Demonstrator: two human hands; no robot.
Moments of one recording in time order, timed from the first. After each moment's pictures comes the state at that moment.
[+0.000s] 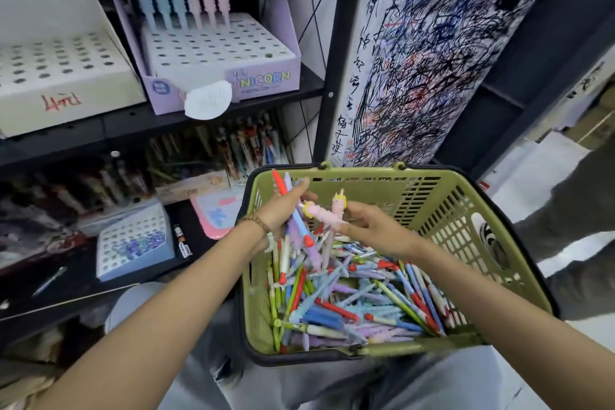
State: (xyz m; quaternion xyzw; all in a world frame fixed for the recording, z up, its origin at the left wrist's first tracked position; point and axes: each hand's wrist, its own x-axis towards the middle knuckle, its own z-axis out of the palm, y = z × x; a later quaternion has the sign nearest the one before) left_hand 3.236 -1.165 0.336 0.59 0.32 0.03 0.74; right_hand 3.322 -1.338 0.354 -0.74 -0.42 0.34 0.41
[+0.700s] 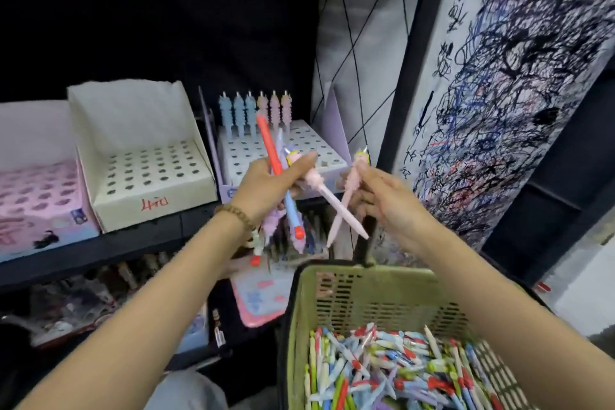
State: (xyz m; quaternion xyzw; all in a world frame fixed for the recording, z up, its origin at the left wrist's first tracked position) left_hand 3.213 -1.066 0.505 0.70 0.21 0.30 0.61; right_hand 3.344 -1.206 0.492 -0.60 -0.34 0.30 0.66
